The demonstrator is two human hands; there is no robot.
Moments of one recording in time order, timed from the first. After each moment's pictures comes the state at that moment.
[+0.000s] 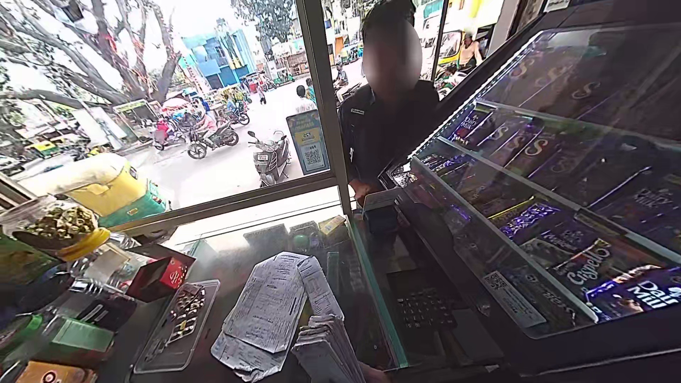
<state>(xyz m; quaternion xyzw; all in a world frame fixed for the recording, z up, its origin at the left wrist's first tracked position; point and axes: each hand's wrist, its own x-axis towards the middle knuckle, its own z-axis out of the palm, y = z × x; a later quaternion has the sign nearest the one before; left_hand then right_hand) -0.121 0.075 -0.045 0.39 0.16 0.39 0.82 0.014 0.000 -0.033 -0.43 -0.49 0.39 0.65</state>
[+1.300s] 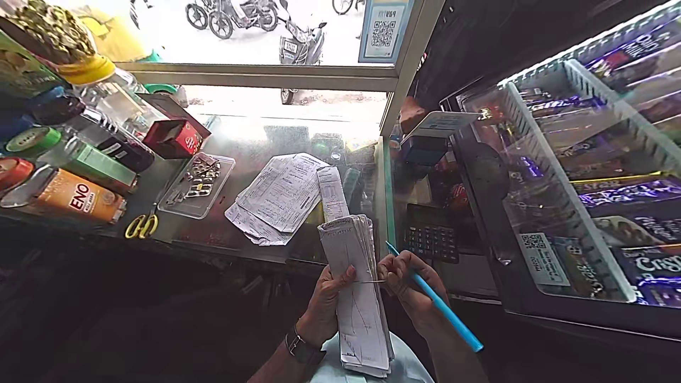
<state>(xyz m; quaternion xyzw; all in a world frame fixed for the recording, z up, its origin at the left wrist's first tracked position) -0.115 0.055 -0.024 0.22 0.22 0.33 0.89 0.052 -0.020 -0.015 -0.38 -0.44 0.40 0.71</state>
